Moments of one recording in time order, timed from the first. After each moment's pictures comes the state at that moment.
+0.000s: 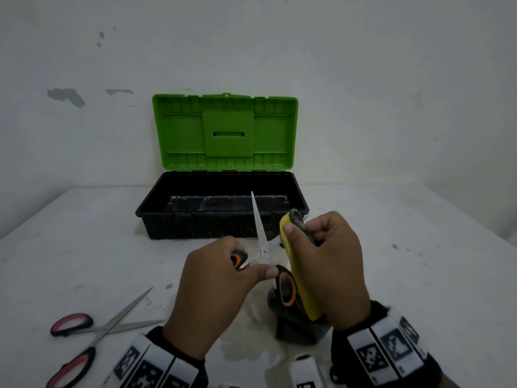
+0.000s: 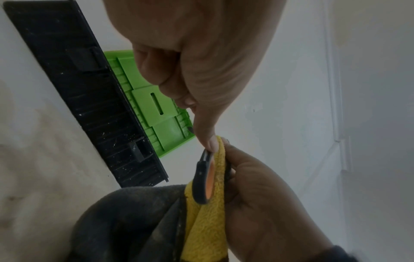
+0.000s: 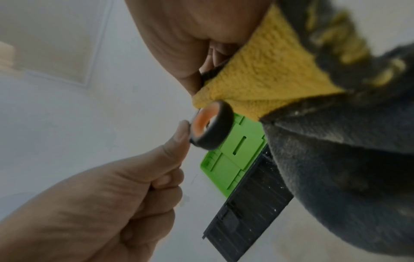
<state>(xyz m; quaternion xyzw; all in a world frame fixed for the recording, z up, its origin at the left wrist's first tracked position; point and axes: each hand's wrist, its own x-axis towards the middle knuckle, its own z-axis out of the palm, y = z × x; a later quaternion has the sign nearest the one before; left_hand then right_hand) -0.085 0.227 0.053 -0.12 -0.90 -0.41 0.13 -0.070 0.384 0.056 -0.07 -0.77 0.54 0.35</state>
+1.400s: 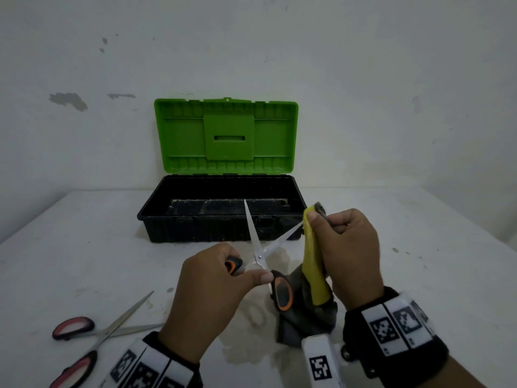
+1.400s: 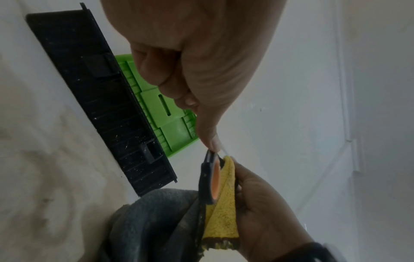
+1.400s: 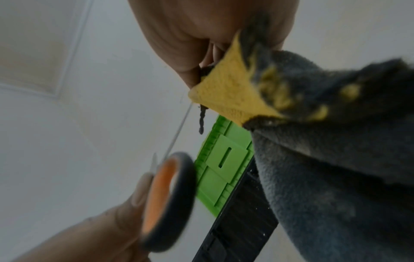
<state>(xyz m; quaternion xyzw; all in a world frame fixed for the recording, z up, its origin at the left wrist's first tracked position) -0.086 0.218 0.047 -0.12 -0.87 -0.46 0.15 -0.094 0.416 0.052 -0.14 -0.73 0.55 0.38</state>
